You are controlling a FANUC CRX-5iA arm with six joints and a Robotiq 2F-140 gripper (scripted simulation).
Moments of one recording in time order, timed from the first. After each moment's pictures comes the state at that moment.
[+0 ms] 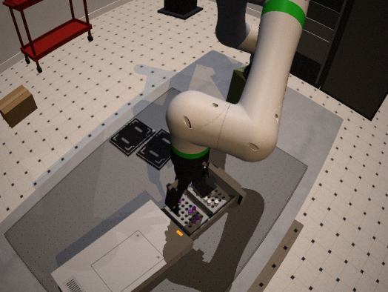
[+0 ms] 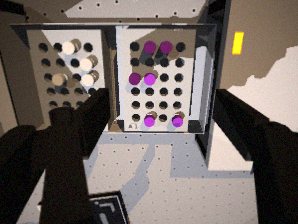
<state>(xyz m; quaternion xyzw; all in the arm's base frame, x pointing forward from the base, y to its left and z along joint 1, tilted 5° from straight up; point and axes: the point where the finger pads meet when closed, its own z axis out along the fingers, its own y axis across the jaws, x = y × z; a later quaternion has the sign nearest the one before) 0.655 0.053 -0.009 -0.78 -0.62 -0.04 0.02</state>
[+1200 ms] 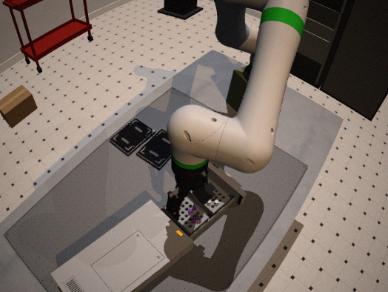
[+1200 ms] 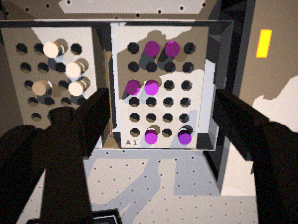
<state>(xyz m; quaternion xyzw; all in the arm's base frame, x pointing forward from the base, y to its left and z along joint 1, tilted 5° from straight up) 0.655 0.057 -0.052 -0.78 -0.62 -0.04 0.02</state>
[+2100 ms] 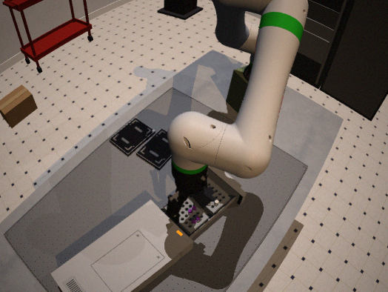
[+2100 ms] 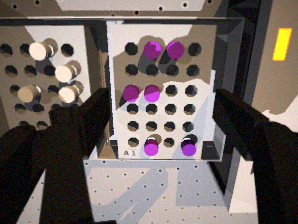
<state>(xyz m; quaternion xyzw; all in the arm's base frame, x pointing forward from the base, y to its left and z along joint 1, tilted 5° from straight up) 0.655 0.058 -0.073 -0.78 -0.62 -0.04 0.02</state>
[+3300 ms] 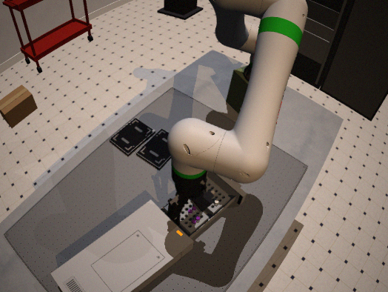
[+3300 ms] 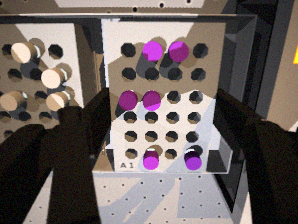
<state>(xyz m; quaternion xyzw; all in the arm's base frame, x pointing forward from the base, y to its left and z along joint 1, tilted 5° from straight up) 0.656 0.060 -0.094 -0.78 -0.62 -0.04 0.02</state>
